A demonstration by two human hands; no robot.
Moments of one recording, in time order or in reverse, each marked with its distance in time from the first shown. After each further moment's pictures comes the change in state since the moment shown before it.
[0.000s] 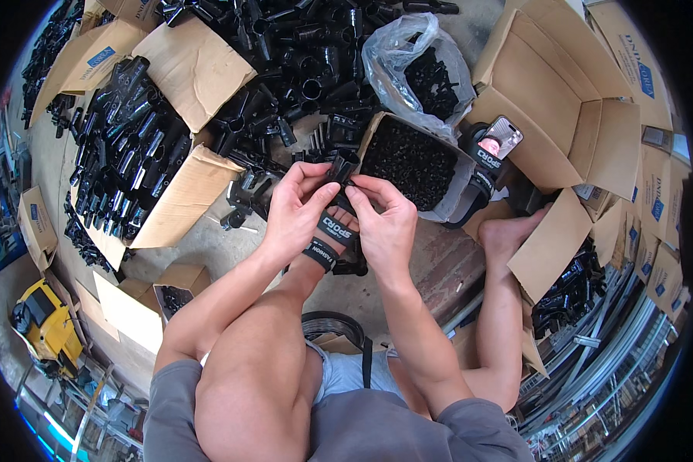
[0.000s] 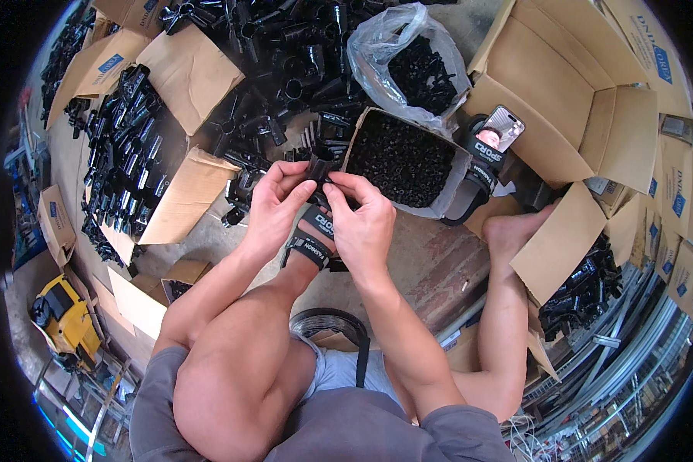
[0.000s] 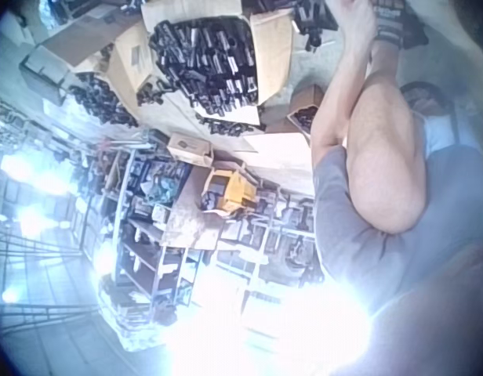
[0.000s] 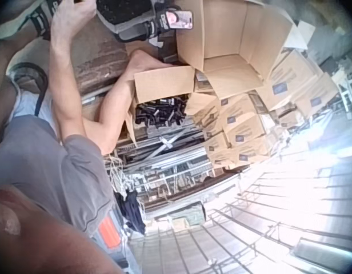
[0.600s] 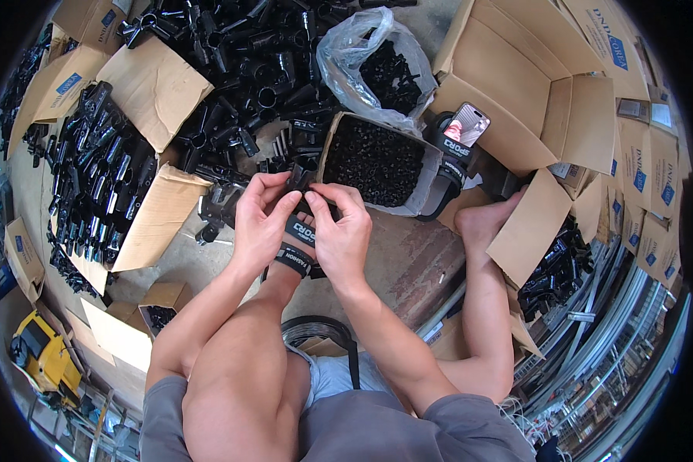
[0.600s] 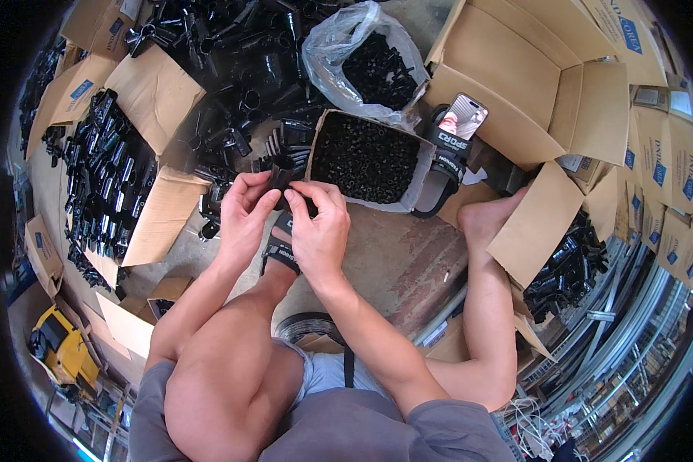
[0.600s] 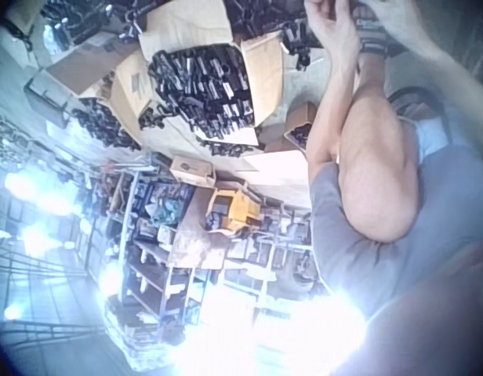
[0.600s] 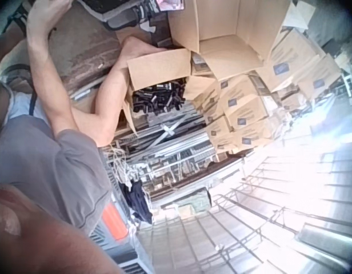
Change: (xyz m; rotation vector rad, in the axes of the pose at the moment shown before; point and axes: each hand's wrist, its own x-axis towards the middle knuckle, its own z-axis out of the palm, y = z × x) left_hand -0.001 -0.006 0.000 0.058 0.028 0.032; right_hand -0.008 0.023 0.011 -0.172 0.166 -0.107
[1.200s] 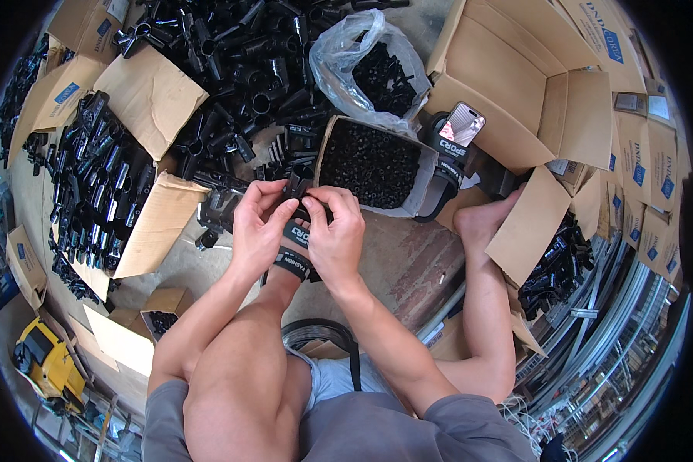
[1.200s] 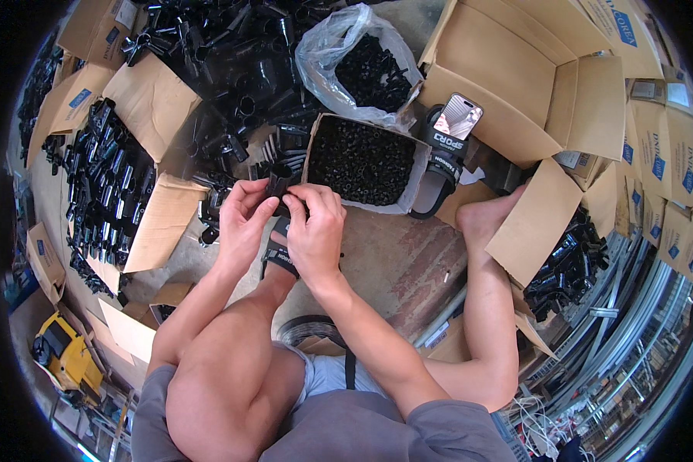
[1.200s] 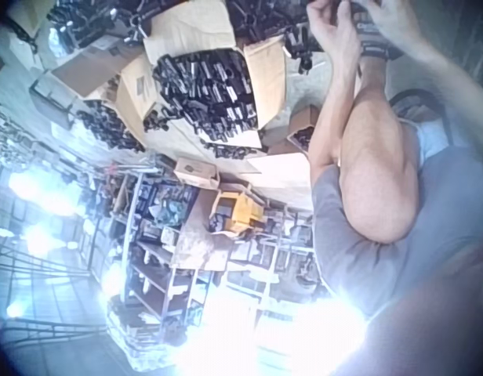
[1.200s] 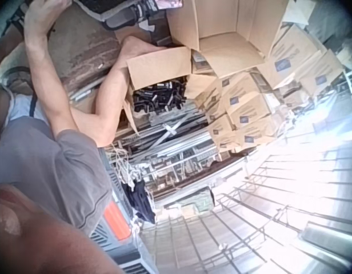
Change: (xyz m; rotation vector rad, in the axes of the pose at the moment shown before) left_hand -0.001 0.000 -0.001 0.091 -0.022 -0.007; right_hand 0.003 0.006 0.000 -0.199 0.012 -0.213
